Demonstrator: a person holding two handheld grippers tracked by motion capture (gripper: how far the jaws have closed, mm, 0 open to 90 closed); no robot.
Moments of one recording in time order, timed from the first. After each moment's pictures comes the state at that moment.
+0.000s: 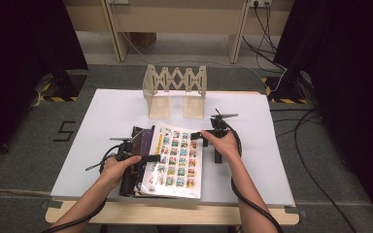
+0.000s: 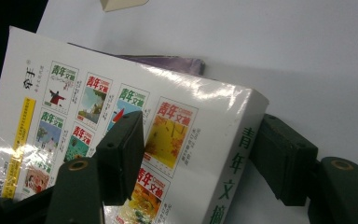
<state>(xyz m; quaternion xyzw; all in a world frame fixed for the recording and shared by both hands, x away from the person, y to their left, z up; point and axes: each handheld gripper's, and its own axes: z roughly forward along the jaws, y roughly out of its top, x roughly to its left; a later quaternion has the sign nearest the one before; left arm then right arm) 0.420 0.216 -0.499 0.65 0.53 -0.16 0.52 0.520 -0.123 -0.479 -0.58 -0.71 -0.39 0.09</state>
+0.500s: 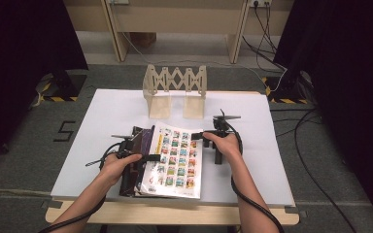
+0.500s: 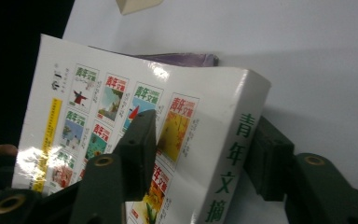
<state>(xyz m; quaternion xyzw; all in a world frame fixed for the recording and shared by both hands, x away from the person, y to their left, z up) 0.427 0.215 -0.495 0.66 0.53 -0.18 0.50 0.517 -0.131 -0.482 -0.58 -0.68 -0.42 0.13</state>
